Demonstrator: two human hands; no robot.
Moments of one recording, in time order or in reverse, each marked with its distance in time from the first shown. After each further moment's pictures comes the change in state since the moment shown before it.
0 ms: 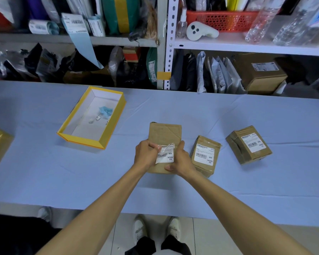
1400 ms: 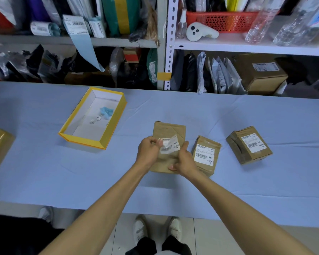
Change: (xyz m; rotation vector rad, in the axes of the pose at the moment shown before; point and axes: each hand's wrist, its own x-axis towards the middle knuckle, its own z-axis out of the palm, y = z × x) left_hand 0.007 0.000 0.004 -0.171 -0.040 0.043; right_hand -0.006 0.004 -0.011 0.050 -0.028 0.037
